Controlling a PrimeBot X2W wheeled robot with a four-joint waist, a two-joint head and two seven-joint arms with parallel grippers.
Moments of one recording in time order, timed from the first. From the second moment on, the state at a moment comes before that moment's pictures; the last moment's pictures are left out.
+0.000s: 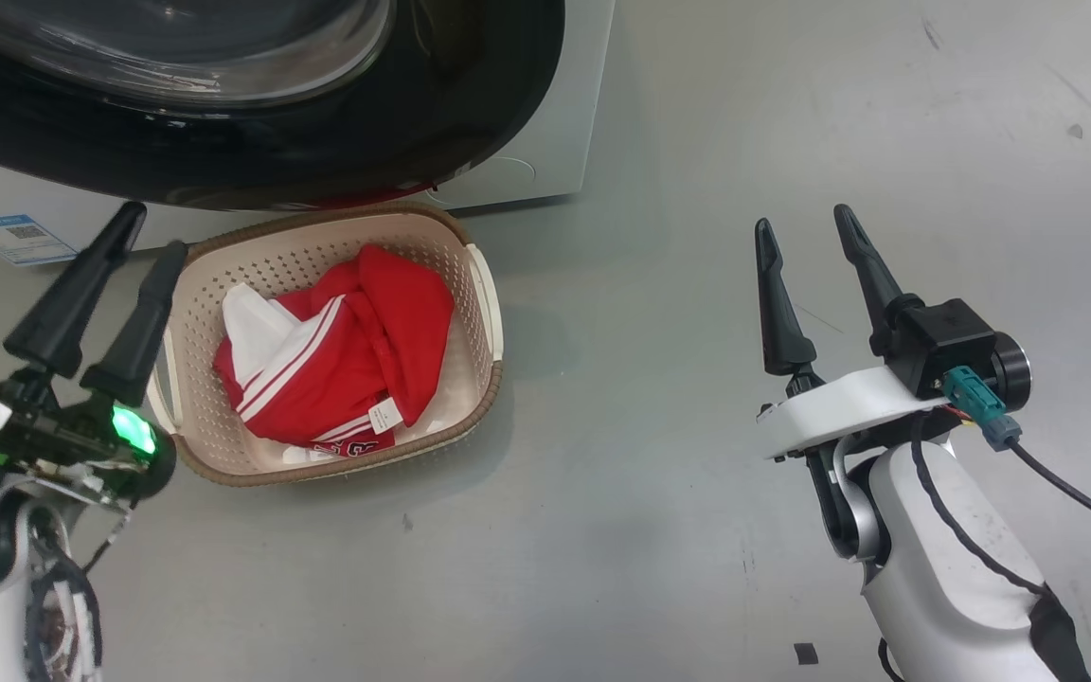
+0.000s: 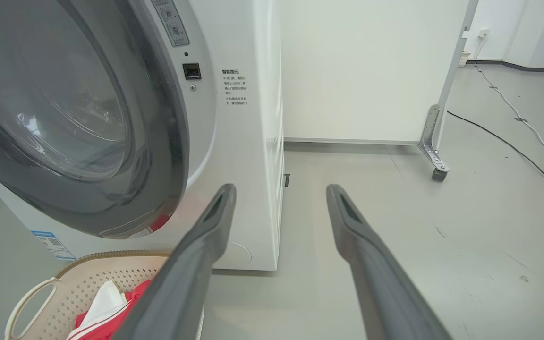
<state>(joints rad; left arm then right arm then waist) -0.39 0.10 0.19 0.14 -1.90 -0.12 0.72 -0.37 -0.06 0.33 0.26 0.30 -0.12 -0.26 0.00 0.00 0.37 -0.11</state>
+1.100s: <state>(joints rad) -0.12 0.04 0.23 -0.16 -1.30 -0.12 0.31 -0.26 -0.06 0.29 0.30 0.27 -0.10 -0.26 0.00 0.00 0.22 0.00</state>
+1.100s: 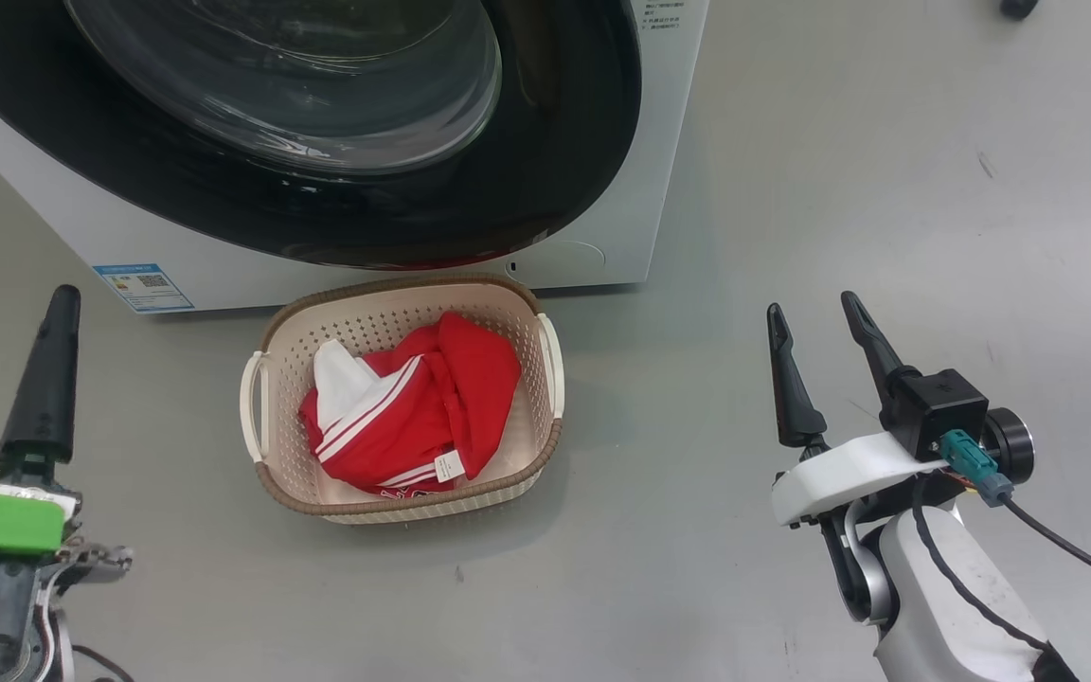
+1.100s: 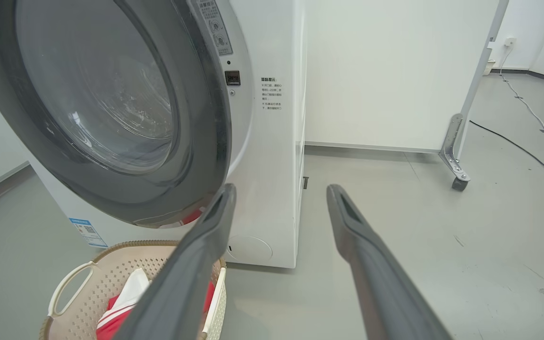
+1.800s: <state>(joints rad) -0.01 0.17 0.02 -0.08 -0.48 -0.08 -0.06 -0.22 -0.06 0.26 0.31 0.25 -0.09 -0.26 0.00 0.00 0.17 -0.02</state>
